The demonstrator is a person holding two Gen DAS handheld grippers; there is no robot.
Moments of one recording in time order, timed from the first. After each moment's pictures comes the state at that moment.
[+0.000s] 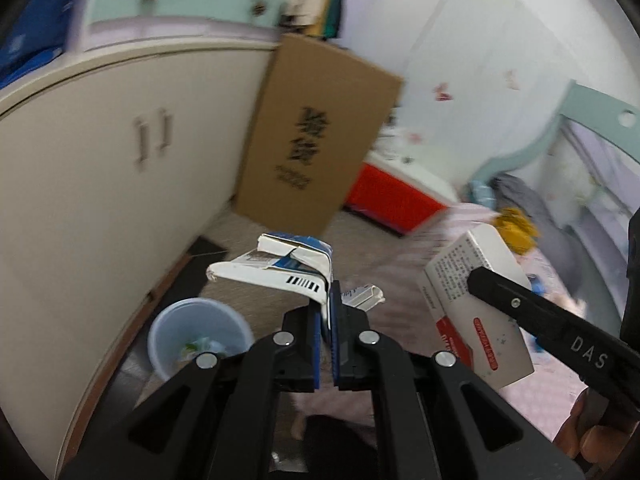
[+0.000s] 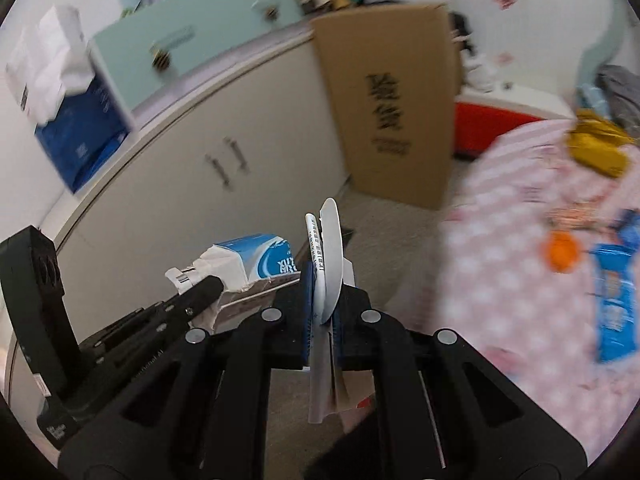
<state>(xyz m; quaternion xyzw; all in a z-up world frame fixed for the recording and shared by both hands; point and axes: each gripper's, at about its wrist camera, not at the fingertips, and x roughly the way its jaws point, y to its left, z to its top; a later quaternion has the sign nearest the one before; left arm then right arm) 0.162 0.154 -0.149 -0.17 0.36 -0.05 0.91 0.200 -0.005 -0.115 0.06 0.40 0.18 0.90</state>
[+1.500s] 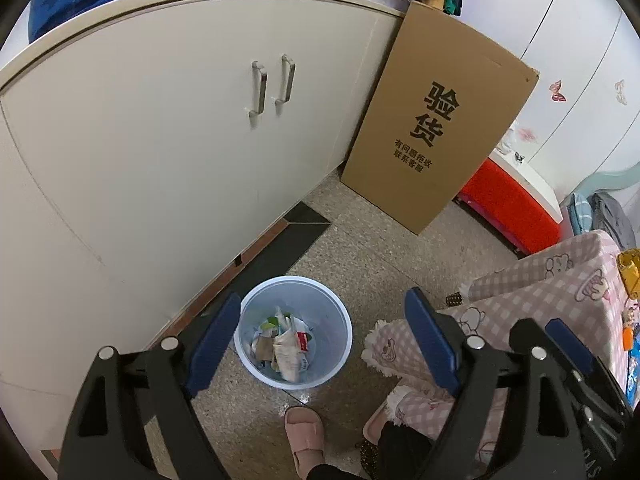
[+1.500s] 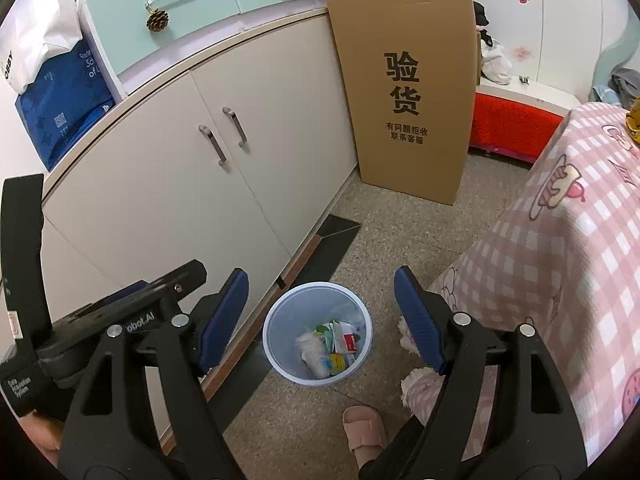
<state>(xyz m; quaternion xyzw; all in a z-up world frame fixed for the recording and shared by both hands) 0.210 0.229 -0.205 -0.18 0.44 0.10 0.88 0.226 0.047 -0.174 0.05 0.41 0.18 0.90</state>
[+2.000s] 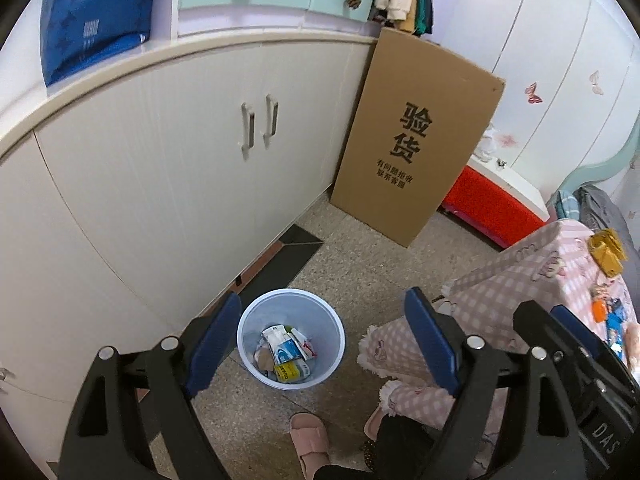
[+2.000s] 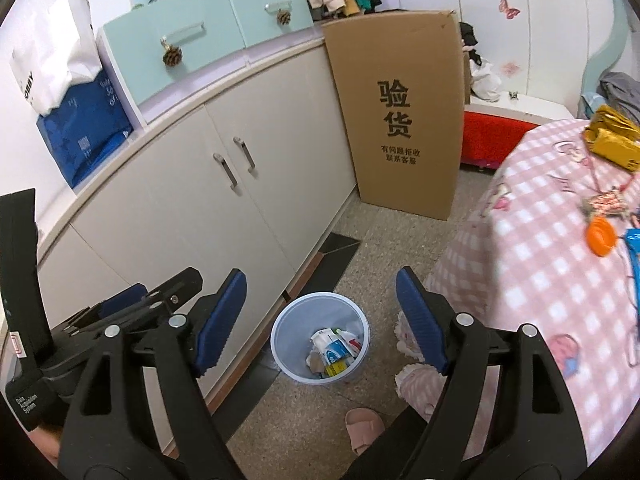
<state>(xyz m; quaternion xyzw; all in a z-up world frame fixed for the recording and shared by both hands) 0.162 0.200 -0.152 -0.14 0.39 0.10 0.90 0.180 0.013 -0.125 0.07 0.37 0.17 0.91</state>
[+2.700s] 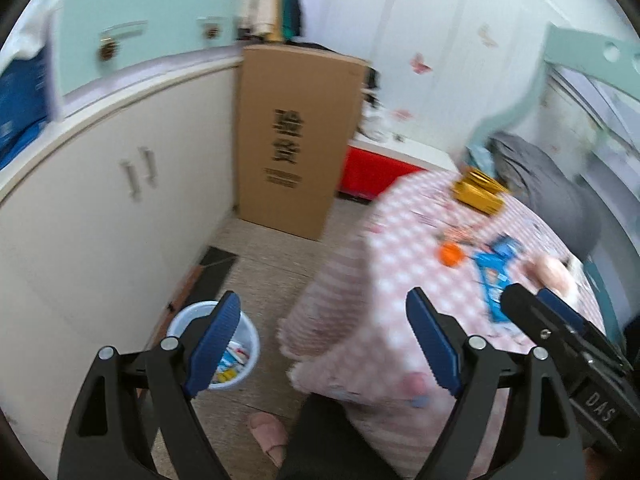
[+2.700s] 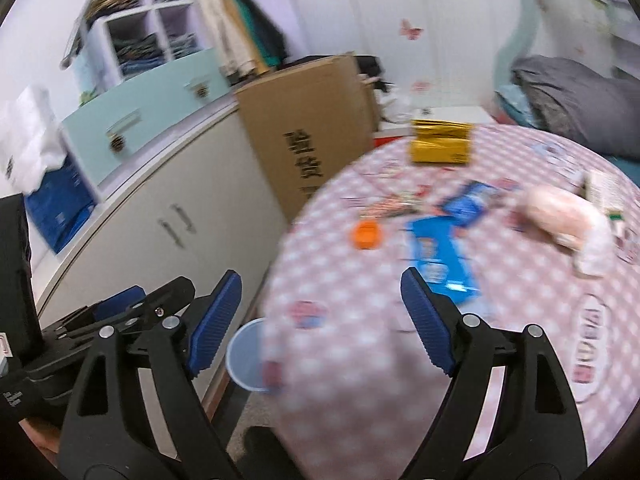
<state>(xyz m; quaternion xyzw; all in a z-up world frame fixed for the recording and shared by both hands) 0.129 0.031 -0.085 -0.07 0.38 -0.07 0.92 0.099 -0.169 -0.082 0.14 0.32 0.05 0.94</state>
